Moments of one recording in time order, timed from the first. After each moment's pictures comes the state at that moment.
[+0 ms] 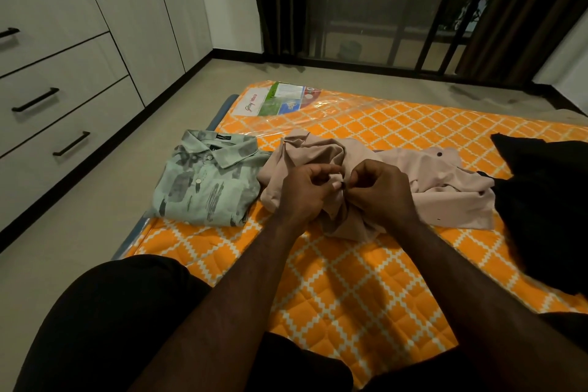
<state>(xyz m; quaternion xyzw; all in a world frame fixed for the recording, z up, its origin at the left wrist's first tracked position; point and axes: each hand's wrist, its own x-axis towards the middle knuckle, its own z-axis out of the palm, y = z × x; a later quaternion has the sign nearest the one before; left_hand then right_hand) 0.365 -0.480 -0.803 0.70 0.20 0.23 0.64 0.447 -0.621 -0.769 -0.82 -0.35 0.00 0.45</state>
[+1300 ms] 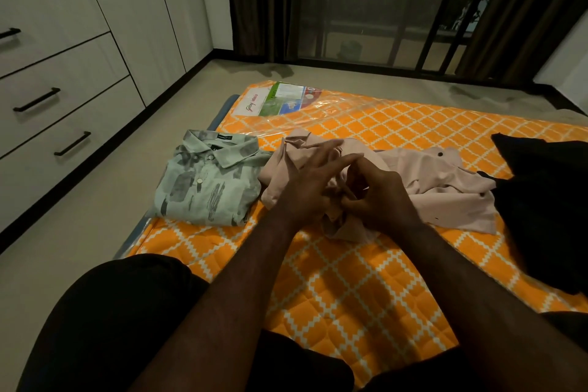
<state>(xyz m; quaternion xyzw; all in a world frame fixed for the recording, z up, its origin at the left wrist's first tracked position) 0.355 -0.469 -0.780 0.89 0.01 0.21 0.40 0.450 -0.624 -0.773 -0.79 -0.49 -0.06 0.37</state>
